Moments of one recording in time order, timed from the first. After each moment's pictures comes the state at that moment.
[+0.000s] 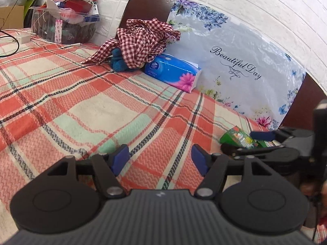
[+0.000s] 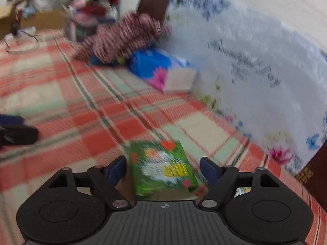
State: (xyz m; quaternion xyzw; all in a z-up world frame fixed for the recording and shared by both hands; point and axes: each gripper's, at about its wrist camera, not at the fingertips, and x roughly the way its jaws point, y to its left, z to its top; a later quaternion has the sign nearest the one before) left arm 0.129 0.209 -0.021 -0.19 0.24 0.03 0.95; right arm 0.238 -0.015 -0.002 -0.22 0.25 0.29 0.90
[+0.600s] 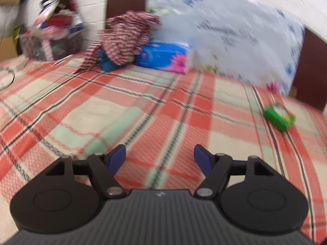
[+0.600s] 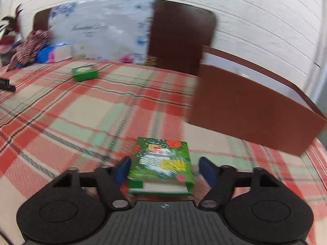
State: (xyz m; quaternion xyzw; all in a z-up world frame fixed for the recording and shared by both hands) left arm 0.139 0.155 -0.010 -0.05 0.30 0.05 0.95; right arm 0.011 -0.288 -0.005 -0.08 0.29 0.00 0.95
